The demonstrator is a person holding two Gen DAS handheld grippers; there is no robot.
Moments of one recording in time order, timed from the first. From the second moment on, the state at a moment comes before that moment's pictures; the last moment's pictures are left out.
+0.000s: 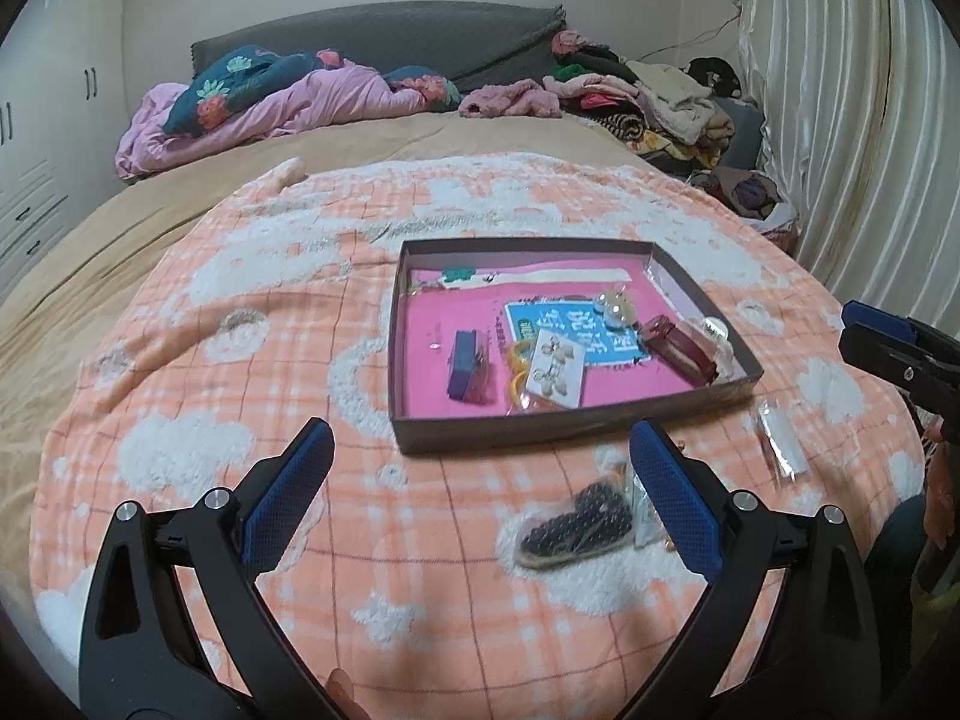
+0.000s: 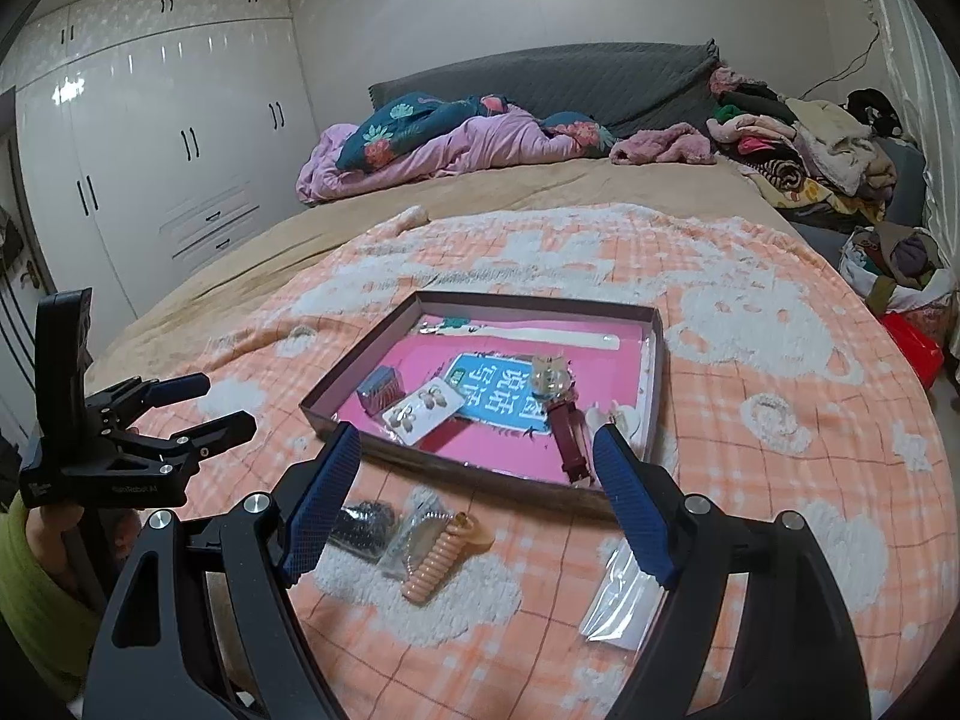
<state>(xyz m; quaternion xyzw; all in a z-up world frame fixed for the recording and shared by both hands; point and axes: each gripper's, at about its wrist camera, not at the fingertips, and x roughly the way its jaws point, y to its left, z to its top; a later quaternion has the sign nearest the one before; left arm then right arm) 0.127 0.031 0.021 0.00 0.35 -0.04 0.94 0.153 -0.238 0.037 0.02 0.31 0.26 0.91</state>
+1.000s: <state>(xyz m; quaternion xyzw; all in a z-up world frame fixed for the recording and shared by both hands) 0.119 0.007 -0.054 0.04 0.41 -0.12 0.91 0.177 -0.193 -0.072 0.04 0.48 0.29 0.83</state>
